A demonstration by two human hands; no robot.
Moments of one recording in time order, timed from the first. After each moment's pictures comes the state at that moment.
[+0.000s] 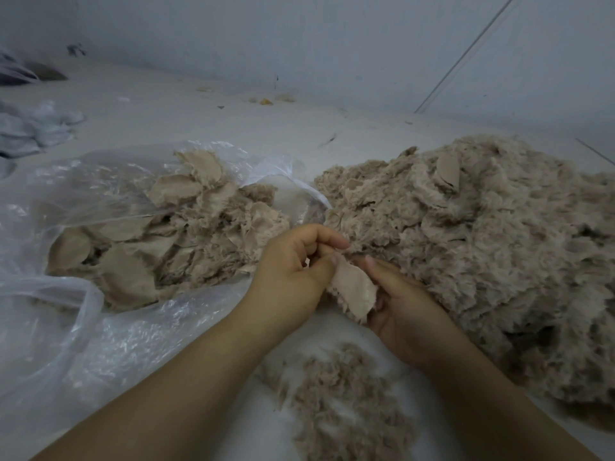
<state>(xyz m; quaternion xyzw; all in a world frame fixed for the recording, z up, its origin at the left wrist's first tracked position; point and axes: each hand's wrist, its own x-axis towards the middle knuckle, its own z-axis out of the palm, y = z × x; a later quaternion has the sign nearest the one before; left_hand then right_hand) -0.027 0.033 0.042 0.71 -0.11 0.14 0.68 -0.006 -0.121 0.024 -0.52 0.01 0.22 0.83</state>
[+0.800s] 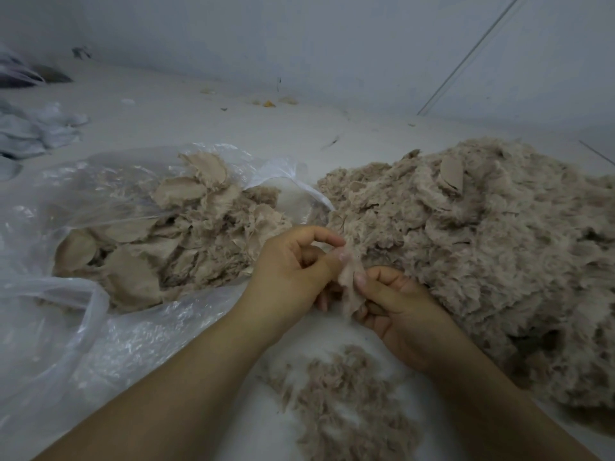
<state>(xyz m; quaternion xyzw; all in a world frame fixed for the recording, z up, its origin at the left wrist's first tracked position) -0.029 0.037 0.048 0.69 -0.07 0.10 0.71 -0.007 -0.125 0.018 -0.57 -0.04 0.21 0.80</state>
